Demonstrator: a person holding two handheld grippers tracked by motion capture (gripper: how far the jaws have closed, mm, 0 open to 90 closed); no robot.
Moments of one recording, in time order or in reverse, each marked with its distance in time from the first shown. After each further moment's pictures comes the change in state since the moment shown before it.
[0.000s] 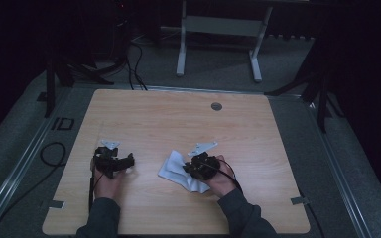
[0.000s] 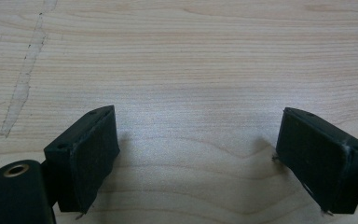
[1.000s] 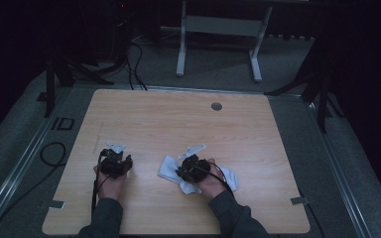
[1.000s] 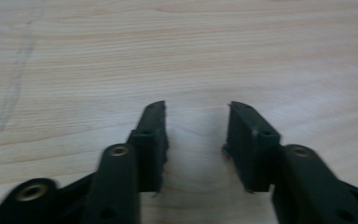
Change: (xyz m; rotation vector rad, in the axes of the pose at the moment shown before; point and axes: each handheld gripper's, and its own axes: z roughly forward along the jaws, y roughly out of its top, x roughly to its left) left arm -0.023 -0.003 -0.018 0.009 -0.042 0.088; right arm 0.011 0.000 0.030 0.050 0.017 0.022
